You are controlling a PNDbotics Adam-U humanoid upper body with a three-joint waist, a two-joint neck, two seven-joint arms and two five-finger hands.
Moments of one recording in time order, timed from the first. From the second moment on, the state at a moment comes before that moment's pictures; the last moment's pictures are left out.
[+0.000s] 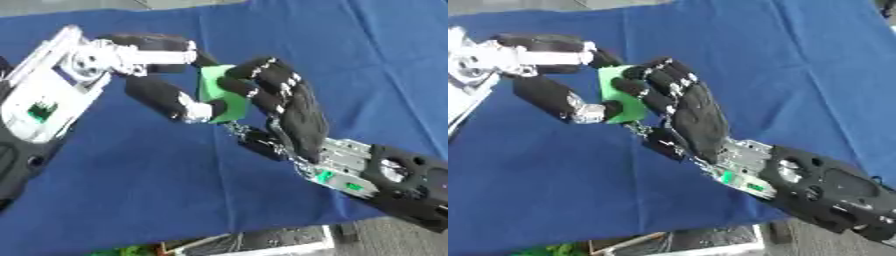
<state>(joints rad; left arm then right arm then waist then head) -1.23 0.16 -0.69 -1.28 -0.22 -0.01 -0.70 -0.31 -0.81 0.61 -1.98 0.93 0.03 -0.91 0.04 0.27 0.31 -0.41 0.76</state>
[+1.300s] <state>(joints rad) -1.23 0.13 -0.68 -1.26 -0.12 0.11 -0.58 -0.30 -0.79 0.64 -1.98 1.06 0.17 -0.90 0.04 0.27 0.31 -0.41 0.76</state>
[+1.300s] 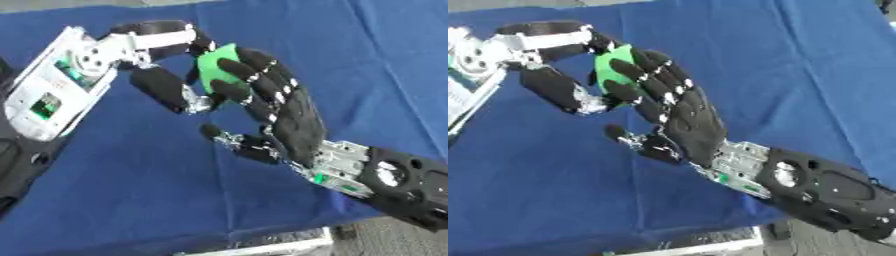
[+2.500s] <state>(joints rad) -1.23 0.14 -0.65 -1.21 -0.16 0.08 -0.59 -0.26 -0.79 0.67 -1.98 1.17 0.36 -0.75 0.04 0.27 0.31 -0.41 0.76</state>
